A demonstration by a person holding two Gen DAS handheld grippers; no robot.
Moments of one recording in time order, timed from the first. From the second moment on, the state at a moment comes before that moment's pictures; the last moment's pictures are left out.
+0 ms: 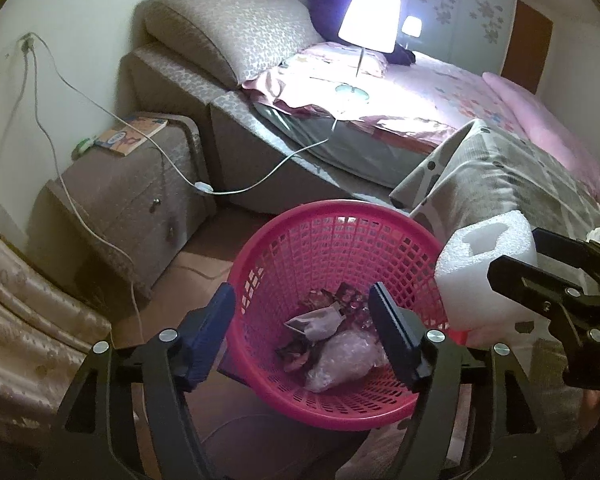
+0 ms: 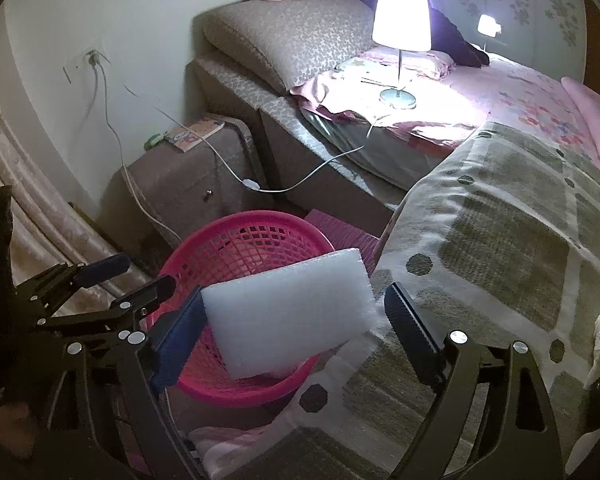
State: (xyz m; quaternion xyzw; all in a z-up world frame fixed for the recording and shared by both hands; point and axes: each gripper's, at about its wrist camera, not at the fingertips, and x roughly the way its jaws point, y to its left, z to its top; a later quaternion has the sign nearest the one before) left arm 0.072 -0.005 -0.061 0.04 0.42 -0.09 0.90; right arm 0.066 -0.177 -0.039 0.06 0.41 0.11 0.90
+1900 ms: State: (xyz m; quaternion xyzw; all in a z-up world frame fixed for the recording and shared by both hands) left arm 0.022 -0.091 -0.042 0.11 0.37 -0.19 0.90; right arm -0.133 -0.383 -0.032 0.14 0.31 -0.21 0.92
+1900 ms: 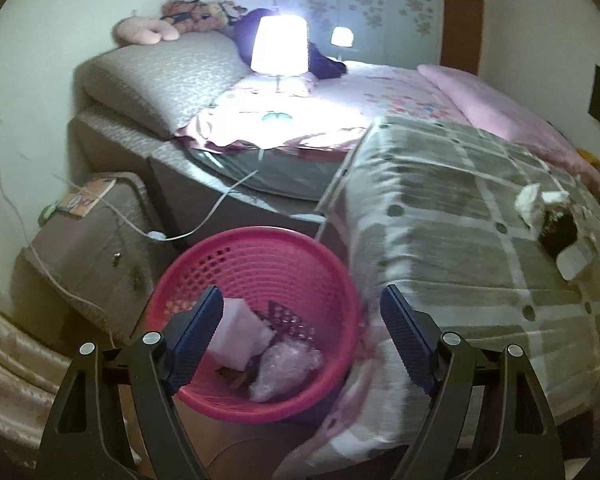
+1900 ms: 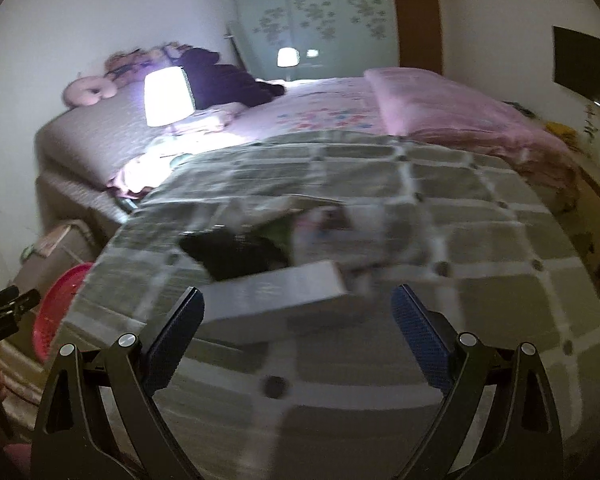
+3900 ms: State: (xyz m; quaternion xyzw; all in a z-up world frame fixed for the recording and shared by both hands) left arm -0.015 -0.321 -0.041 0.20 0.37 -0.43 0.80; right arm -0.164 -0.424 -0.068 0.20 0.33 -0.21 0.90
